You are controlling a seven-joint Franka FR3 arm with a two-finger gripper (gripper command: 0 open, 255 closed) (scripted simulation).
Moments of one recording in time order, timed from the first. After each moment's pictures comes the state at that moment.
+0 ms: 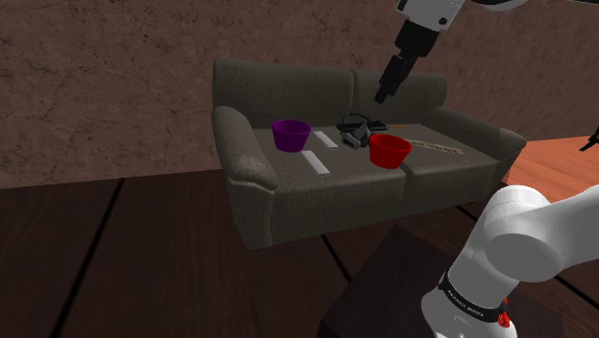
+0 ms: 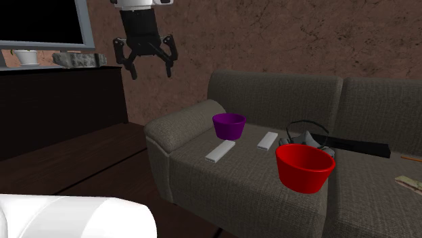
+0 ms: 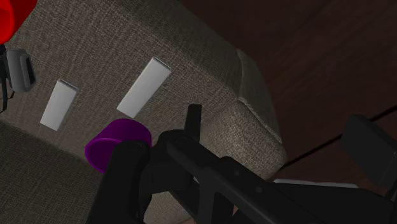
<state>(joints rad) 0.02 -0.82 -0.03 -2.26 -0.05 1.70 -0.13</state>
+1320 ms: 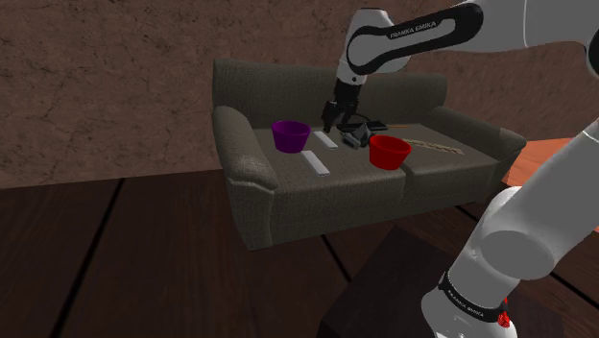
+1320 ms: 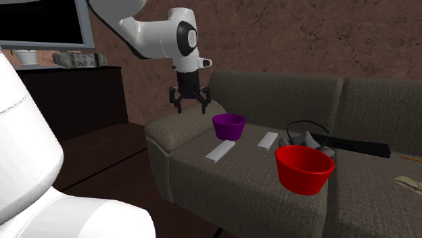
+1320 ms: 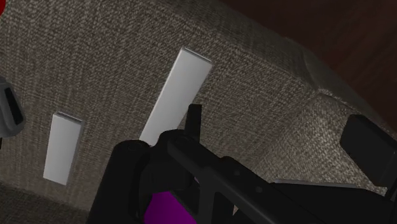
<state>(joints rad) -0.04 -0.23 -0.12 -2.16 -0.05 2.07 -0.07</state>
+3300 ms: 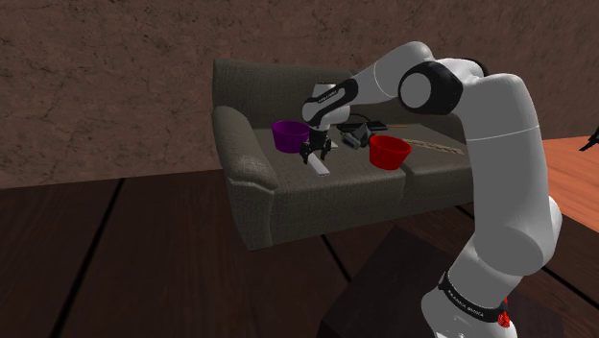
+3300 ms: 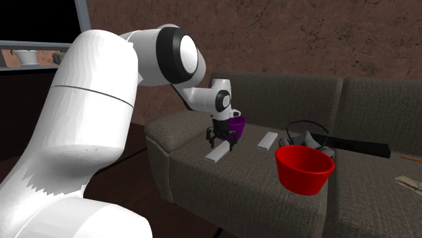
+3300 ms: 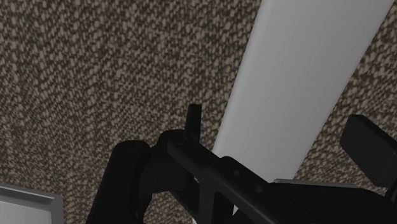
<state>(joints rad) -0.16 0.58 -0.18 -1.64 0.10 2.23 -0.06</state>
